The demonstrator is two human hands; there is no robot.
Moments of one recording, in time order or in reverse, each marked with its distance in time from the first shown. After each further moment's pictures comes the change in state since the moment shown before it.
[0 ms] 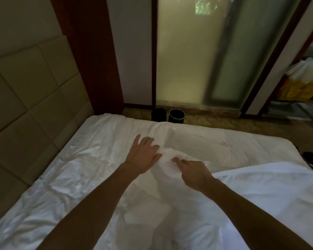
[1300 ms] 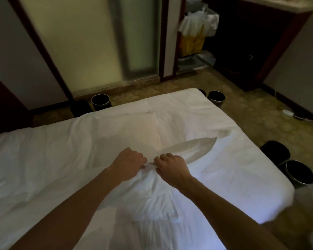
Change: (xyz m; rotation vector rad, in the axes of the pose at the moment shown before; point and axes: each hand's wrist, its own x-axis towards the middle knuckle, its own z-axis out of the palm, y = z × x) left_hand 0.064 0.211 0.048 -0.030 -0.075 0.792; right_hand -0.178 0.070 0.047 -0.113 0.153 0.472
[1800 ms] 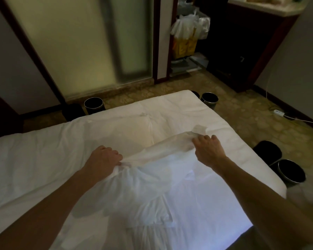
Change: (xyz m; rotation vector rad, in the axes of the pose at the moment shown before) left_hand -0.018 -0.046 0.001 0.060 0.151 -0.096; right_hand -0.025 0.158 -0.026 -0.263 -0.169 0.313
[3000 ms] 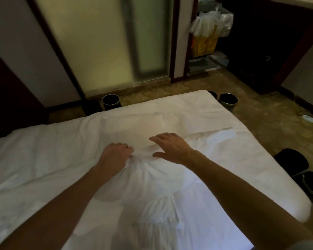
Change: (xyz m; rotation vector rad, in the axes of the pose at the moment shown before) left_hand 0.007 0.026 -0.010 -0.055 -0.011 -0.239; right_hand 0.053 -0.110 -0.043 0.402 -0.008 -0.510
